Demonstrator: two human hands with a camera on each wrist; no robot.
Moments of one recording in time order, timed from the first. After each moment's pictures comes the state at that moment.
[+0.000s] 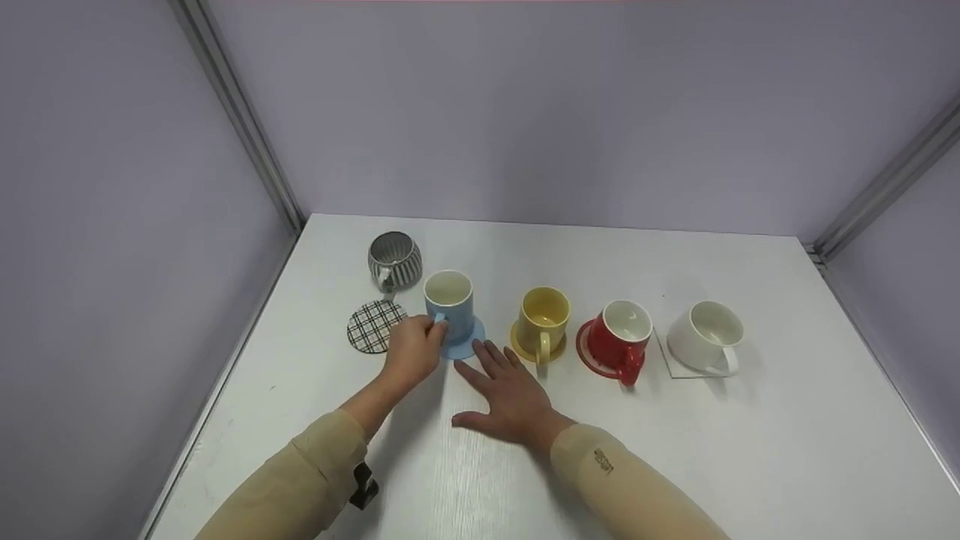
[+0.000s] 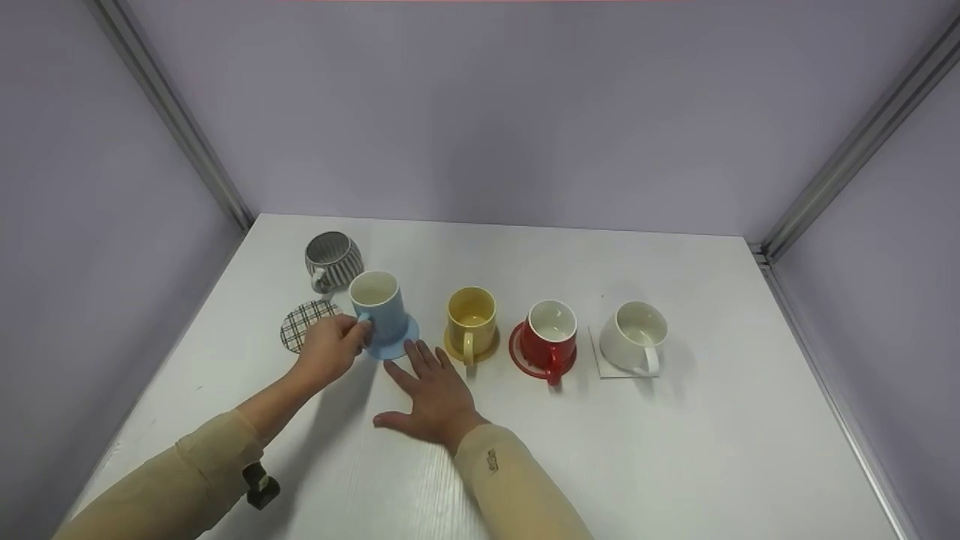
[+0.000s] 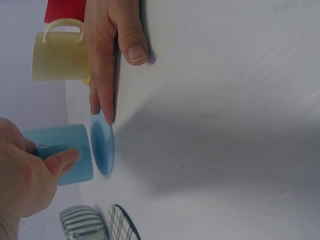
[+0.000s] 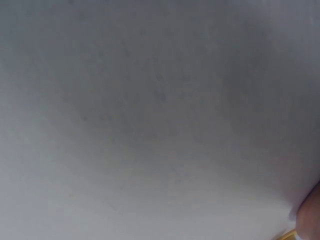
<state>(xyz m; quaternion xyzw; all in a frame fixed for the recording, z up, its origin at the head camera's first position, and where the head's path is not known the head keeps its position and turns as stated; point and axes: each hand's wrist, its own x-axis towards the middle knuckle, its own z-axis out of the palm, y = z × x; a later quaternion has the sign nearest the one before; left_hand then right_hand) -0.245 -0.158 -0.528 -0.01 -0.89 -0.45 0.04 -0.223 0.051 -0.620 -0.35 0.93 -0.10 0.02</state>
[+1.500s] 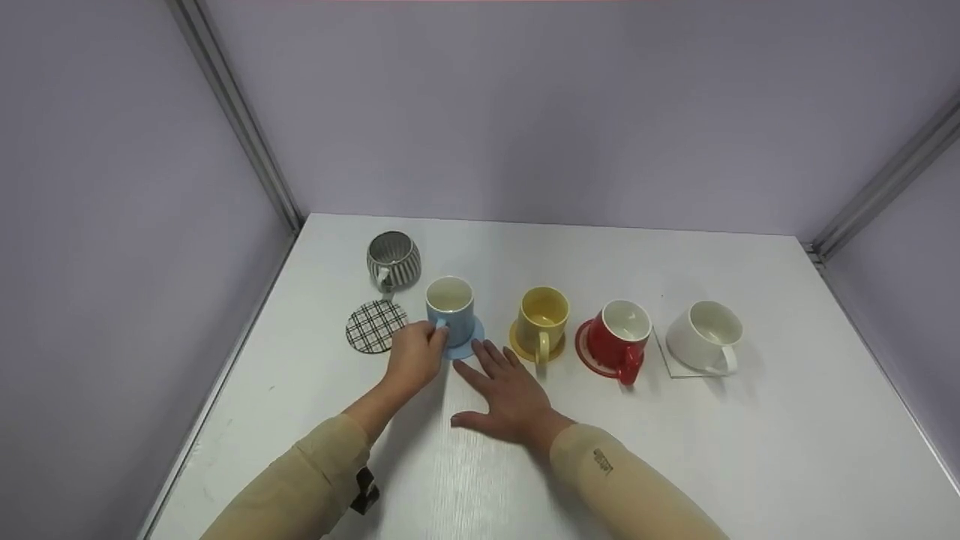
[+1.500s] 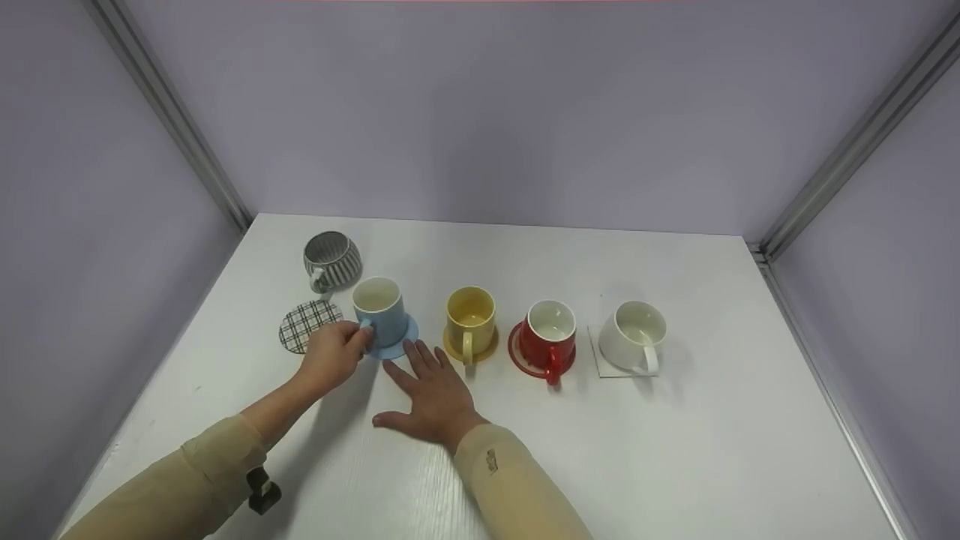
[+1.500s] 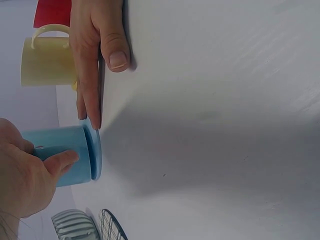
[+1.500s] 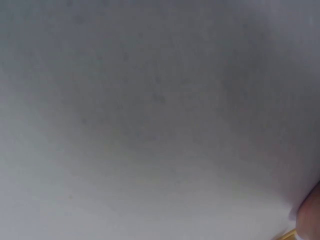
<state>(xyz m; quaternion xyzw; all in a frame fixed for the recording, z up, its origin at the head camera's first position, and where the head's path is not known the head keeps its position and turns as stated) -0.241 -0.154 -0.539 -0.01 -0.90 -0.44 0.04 -0.223 0.051 -0.619 -0.35 0.93 -0.10 0.02</state>
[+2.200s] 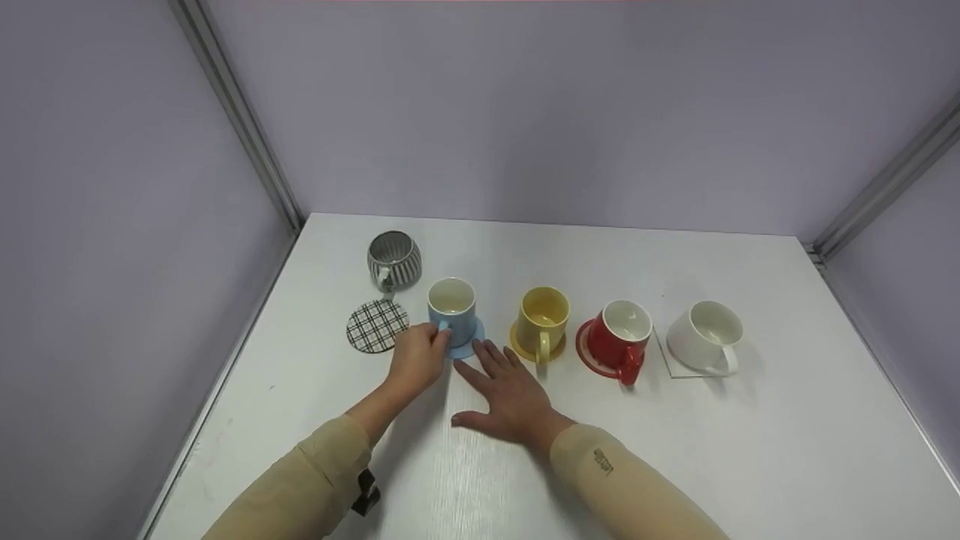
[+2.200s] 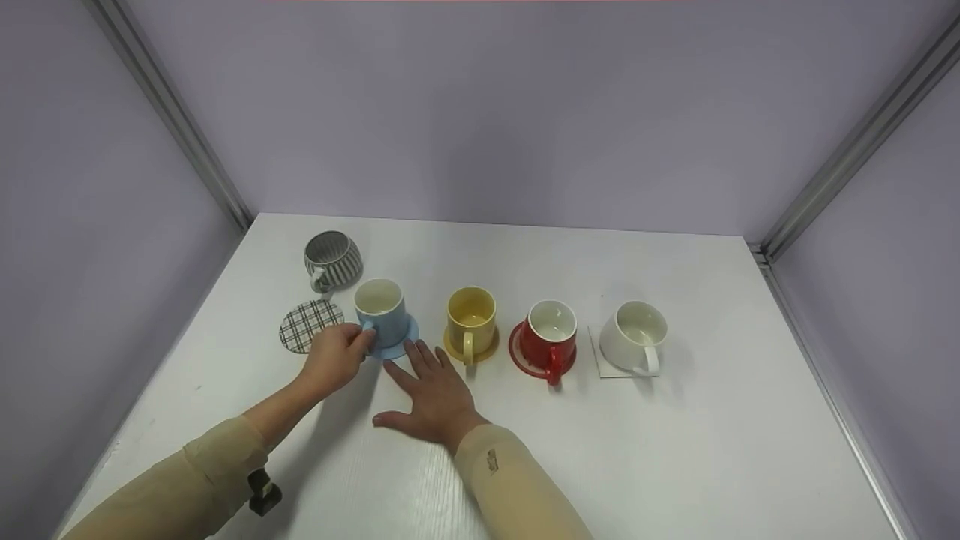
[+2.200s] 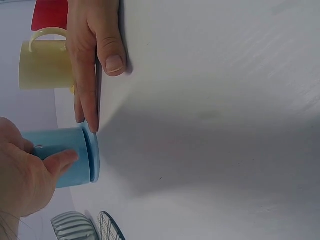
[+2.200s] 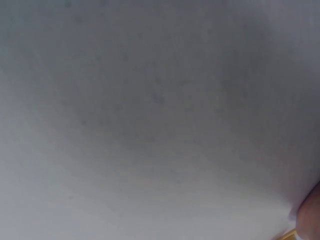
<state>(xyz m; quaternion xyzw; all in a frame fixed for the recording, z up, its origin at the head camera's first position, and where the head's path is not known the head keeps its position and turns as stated) -0.240 -0.151 -0.542 -0.02 -0.90 -0.44 0.05 -0.224 0.052 -0.621 -0.35 0.93 -0.10 0.02</state>
